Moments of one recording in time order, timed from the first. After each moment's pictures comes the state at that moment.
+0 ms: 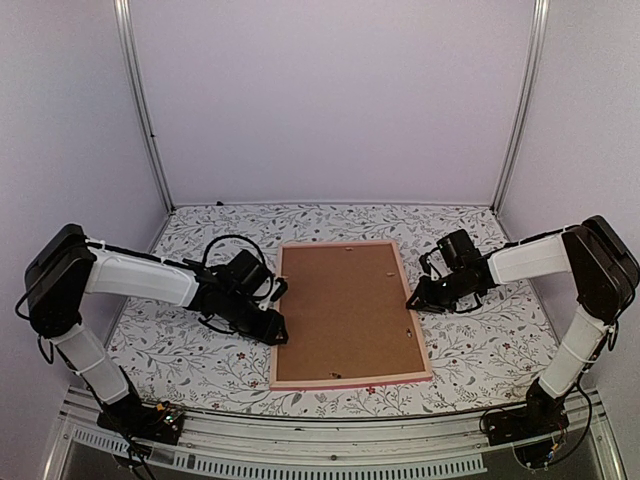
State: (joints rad) left arm -0.80 1.66 0.85 -0.31 0.16 -0.43; right arm 0.46 1.72 0.84 -0.16 -0.32 0.49
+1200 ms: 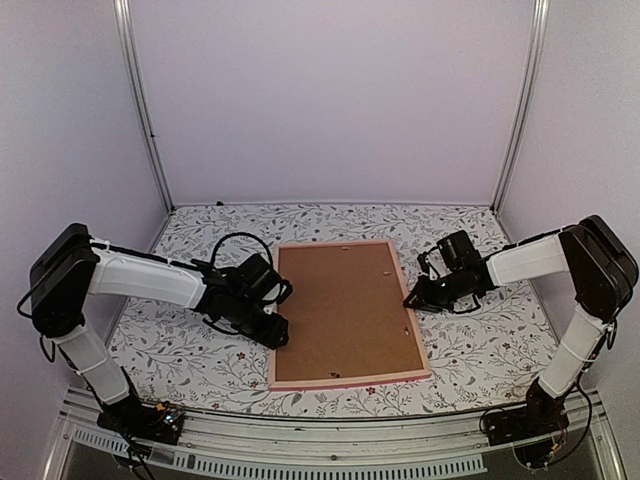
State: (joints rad) left arm -0.86 1.69 0.90 -0.38 0.02 -0.38; right arm 0.46 1.73 0.83 -0.09 -0.34 0.49
